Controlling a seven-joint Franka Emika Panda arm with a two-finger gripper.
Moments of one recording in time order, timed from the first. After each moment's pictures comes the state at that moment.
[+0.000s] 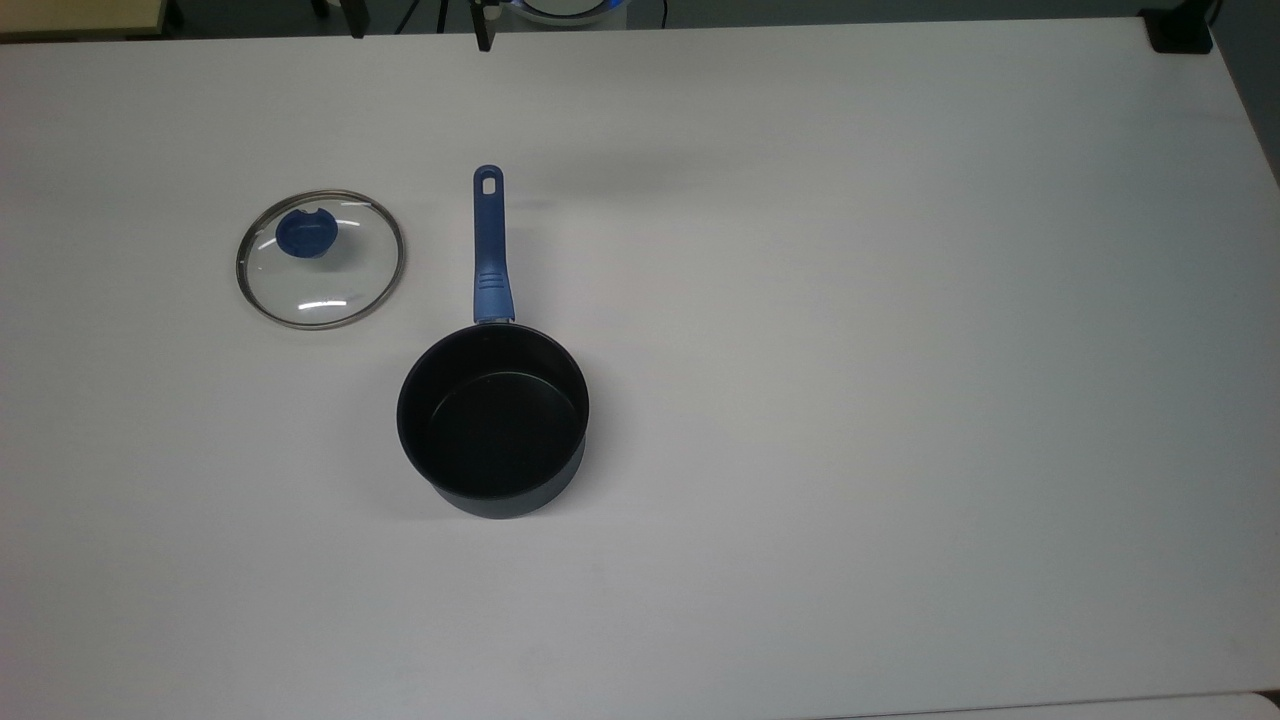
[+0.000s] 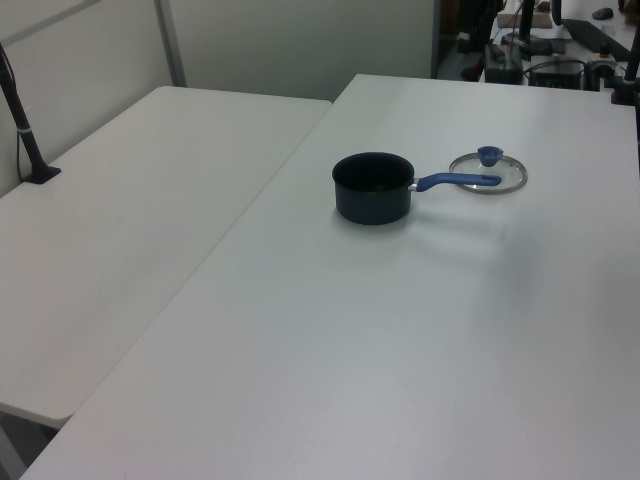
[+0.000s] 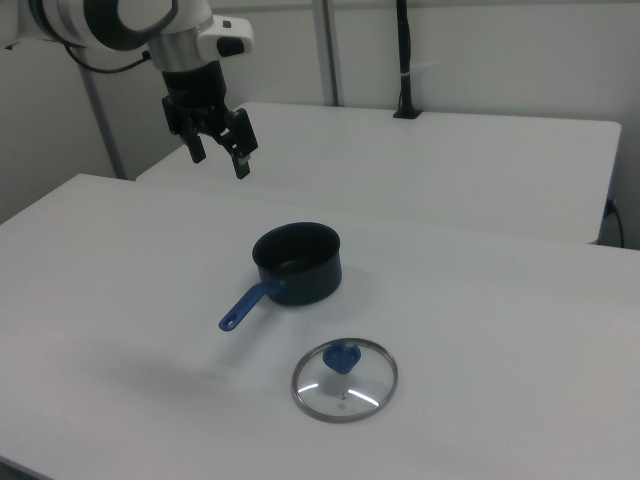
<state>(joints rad) -0.05 0.00 -0.04 -1.56 0.04 1.67 0.05</state>
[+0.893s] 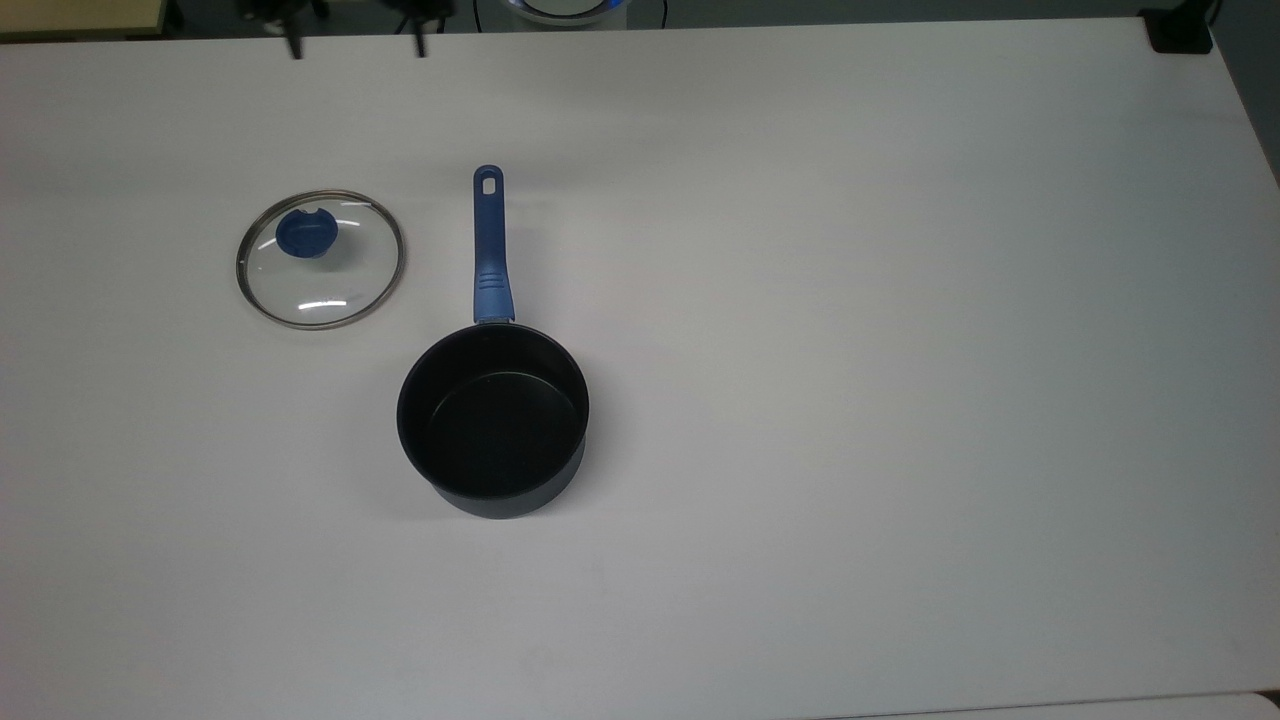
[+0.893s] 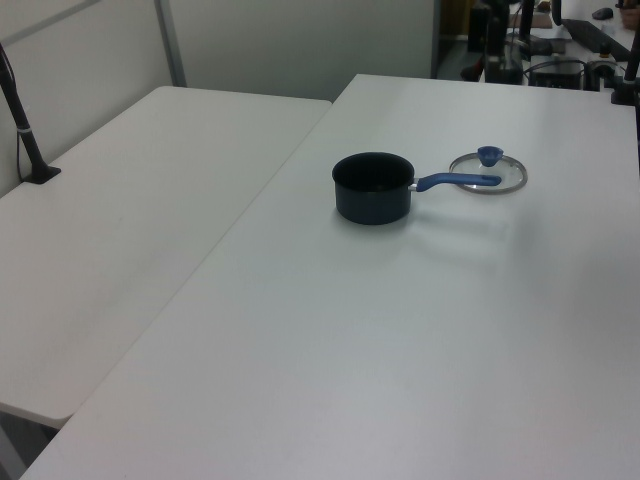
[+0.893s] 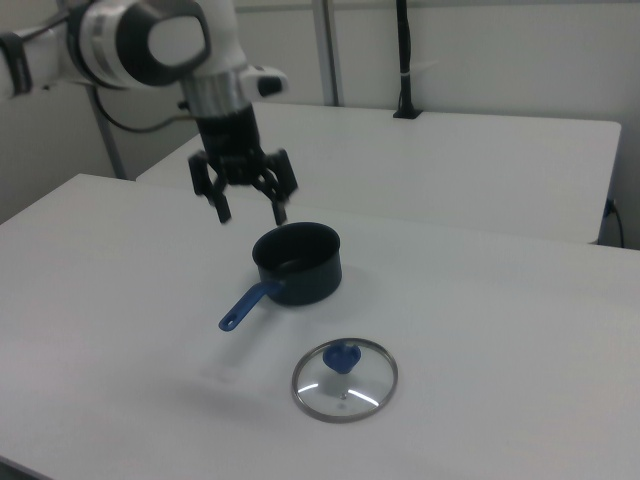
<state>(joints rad) -0.10 0.00 -0.05 -1.67 -0.11 1.65 -0.29</state>
